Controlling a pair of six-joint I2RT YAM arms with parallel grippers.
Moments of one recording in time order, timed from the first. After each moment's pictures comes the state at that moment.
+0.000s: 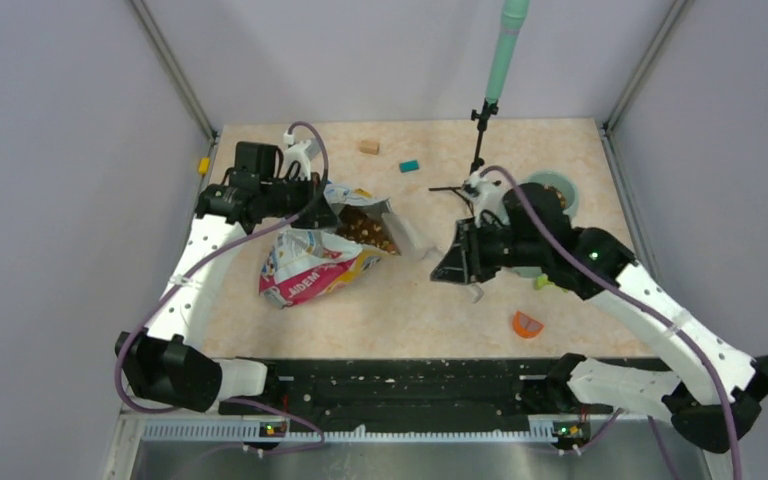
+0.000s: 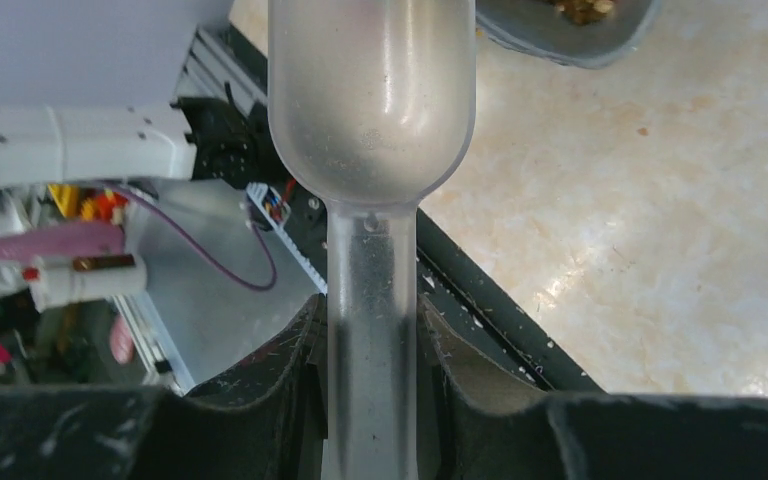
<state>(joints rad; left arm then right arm) -0.21 1.30 1.34 -0.82 0.60 -0.18 0.71 0.99 1.20 -0.78 -0.37 0.56</state>
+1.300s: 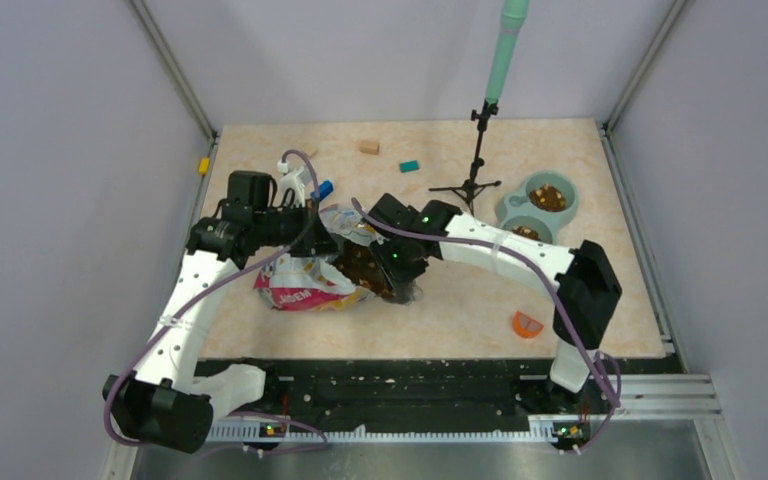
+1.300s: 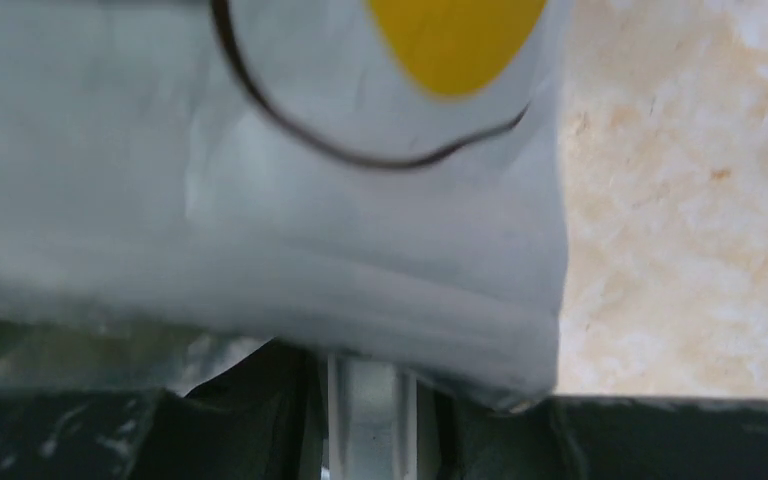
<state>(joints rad) -0.21 1.11 1.15 -0.84 0.69 -0.29 0.99 1.75 1.54 -0.97 -0.03 0.39</state>
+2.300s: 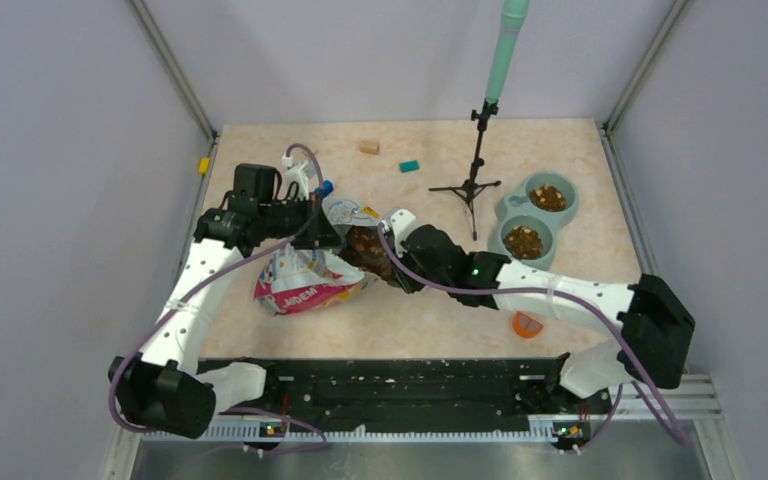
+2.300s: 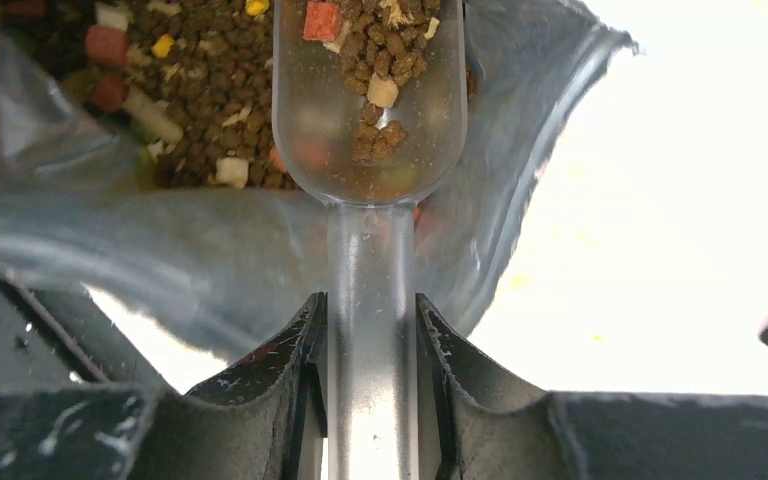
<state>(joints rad) -0.21 1.17 1.17 -0.79 0.69 -0.29 1.03 1.45 1.00 -0.19 0.18 0.16</state>
